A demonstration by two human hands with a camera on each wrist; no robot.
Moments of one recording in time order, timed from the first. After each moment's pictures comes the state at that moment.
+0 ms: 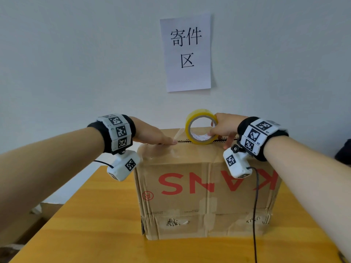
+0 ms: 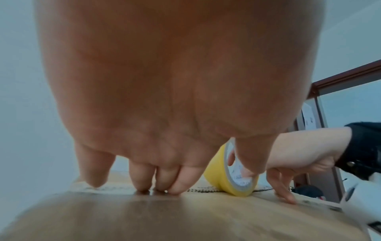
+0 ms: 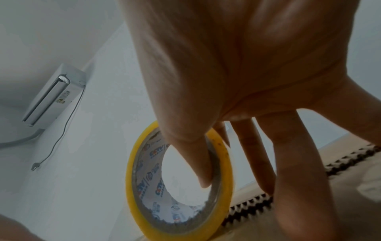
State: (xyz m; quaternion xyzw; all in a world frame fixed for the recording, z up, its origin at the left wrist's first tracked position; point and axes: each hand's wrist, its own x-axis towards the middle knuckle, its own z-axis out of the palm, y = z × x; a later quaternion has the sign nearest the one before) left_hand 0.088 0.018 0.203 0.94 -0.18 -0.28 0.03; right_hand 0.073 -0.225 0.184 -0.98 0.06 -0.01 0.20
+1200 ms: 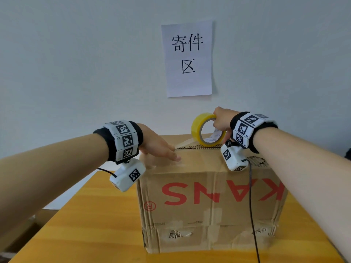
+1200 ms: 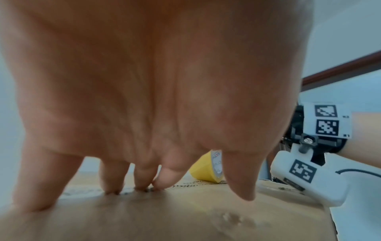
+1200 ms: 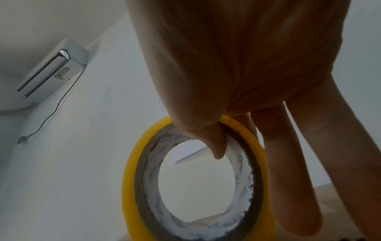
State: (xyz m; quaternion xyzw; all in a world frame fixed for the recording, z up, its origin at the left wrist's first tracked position) left_hand 0.088 -0.003 0.199 0.95 -0.19 -0.26 -0.04; right_hand 0.110 -0.227 0.209 -0.99 0.11 -0.07 0.10
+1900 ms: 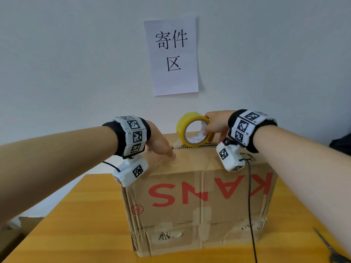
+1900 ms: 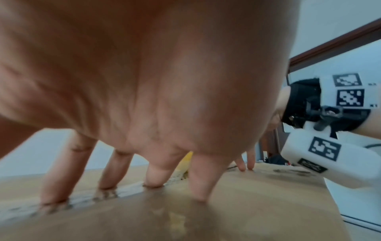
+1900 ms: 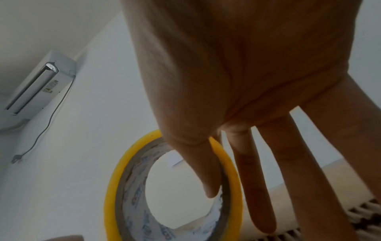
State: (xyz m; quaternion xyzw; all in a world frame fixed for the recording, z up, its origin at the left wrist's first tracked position) left_hand 0.105 -0.058 0.194 0.95 -0.13 -0.22 -0.15; right_hand 0.098 -0.253 0.201 -0.98 0.06 0.02 0.19
